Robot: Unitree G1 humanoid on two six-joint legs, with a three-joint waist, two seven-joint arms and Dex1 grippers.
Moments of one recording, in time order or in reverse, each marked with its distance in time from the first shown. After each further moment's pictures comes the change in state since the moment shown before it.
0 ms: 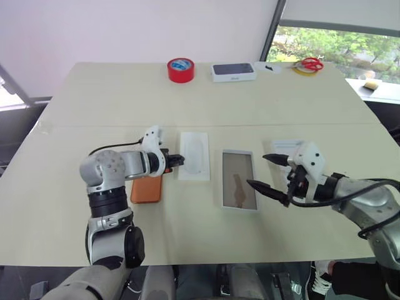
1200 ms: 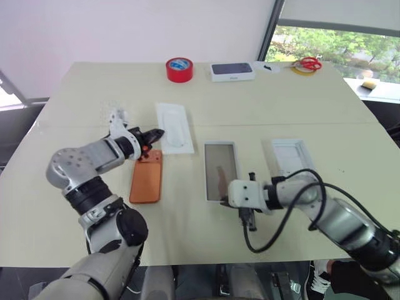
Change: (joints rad) left arm -0.137 -0.005 0.438 0.004 -0.028 0.037 -0.022; right arm -0.388 0.050 0.675 0.215 -0.478 -0.239 0.208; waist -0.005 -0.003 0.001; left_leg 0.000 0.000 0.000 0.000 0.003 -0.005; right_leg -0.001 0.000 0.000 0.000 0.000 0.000
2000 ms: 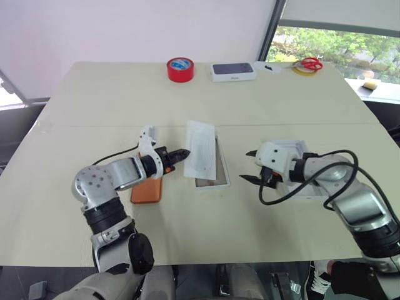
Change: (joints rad) left arm 0.209 -0.084 -0.264 -0.134 -0.281 0.003 0.113; right arm 0.093 -0.027 -0.342 0.095 -0.009 -0.021 -0.039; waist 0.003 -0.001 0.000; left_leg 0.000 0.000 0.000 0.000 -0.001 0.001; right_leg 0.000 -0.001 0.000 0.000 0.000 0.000
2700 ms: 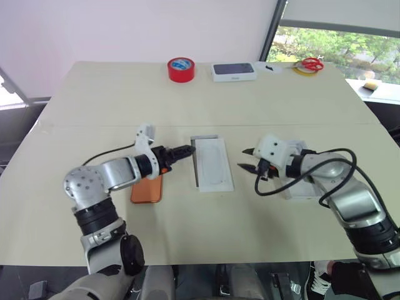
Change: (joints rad) left arm 0.017 0.152 -0.035 0.002 -0.150 -0.064 0.039; right arm -0.070 0.101 -0.020 0.029 0.032 0.060 -0.077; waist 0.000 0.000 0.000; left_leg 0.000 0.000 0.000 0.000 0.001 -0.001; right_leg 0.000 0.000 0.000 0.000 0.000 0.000
